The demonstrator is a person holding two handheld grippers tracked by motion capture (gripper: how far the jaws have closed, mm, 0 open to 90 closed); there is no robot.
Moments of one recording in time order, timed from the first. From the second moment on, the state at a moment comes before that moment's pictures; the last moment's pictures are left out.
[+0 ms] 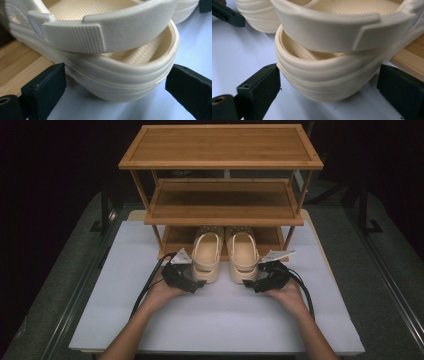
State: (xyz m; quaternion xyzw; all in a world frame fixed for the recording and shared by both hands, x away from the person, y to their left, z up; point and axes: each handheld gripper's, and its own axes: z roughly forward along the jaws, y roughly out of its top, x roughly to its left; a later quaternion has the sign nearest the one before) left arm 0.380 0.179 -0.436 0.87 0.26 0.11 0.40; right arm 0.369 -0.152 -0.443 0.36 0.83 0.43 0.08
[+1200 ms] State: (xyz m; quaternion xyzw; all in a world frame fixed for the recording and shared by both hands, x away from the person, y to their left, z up) left arm 0.431 0.162 -0.428 0.87 0.28 0.13 0.39; right arm 0.419 -0.121 -0.440 0.39 0.82 0.41 0.10
